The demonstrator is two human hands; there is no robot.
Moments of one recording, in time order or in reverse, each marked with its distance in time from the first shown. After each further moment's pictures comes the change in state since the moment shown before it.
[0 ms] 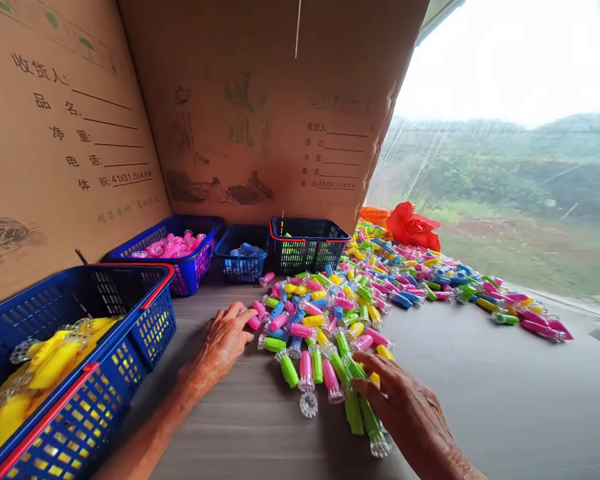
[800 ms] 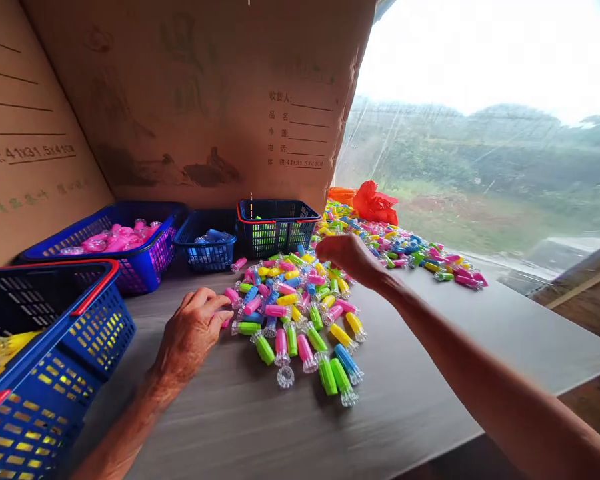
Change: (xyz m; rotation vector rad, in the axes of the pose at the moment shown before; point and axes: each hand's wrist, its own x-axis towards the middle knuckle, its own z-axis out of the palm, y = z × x) left_hand -0.004 0.007 -0.007 -0.065 0.275 0.158; right_hand 0.153 -0.012 -0.060 0.459 0.010 -0.127
